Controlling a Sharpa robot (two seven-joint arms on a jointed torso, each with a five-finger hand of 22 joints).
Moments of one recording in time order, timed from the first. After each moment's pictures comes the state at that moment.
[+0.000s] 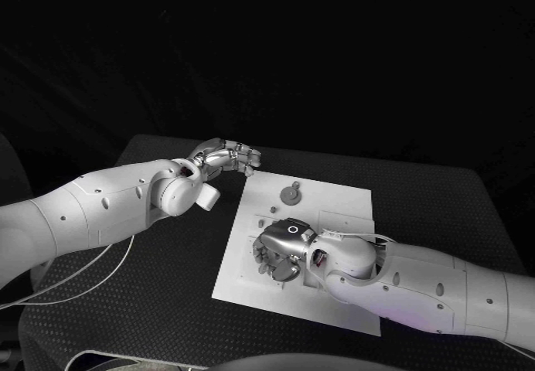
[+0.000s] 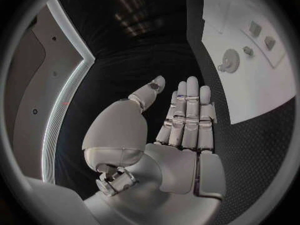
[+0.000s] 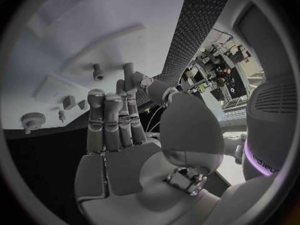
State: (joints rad) left arm 1.24 -0.69 -0.10 1.17 -0.20 -0.05 0.26; left_hand 1.08 -0.07 0.54 -0.28 0.05 0.80 0.19 0.33 0.48 1.18 0.11 0.15 0.13 1.03 0.05 0.61 0.44 0.02 0.76 -0.04 0.55 1.24; right arm 1.03 -0.53 -0.13 1.49 -1.81 -0.27 -0.07; right_hand 1.18 -0.20 0.86 -0.24 0.05 1.03 0.10 0.41 0.48 1.27 0.04 0.14 0.49 1.24 -0.06 1.06 1.01 0.20 1.10 -0.01 0.94 1.31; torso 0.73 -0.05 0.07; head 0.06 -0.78
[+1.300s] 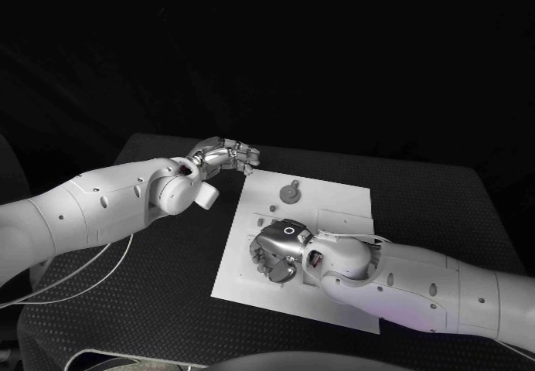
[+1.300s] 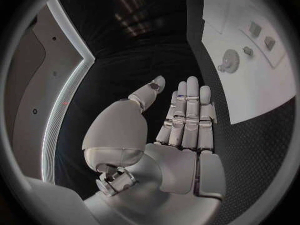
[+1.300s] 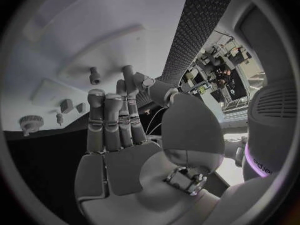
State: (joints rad) left arm 1.24 -0.69 -0.10 1.17 -0.20 -0.05 0.26; left_hand 1.08 -0.07 0.54 -0.28 0.05 0.80 0.19 0.33 0.48 1.18 0.11 0.14 0.13 1.04 0.05 0.61 0.44 0.02 0.76 -0.04 0.55 1.24; right arm 1.03 -0.51 -0.14 1.48 -1.82 -0.27 -0.08; right_hand 1.14 -0.21 0.88 -0.25 0.09 1.02 0.11 0.40 0.48 1.27 0.04 0.13 0.51 1.23 -0.06 1.05 0.99 0.20 1.09 -0.01 0.94 1.31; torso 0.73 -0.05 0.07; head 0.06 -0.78
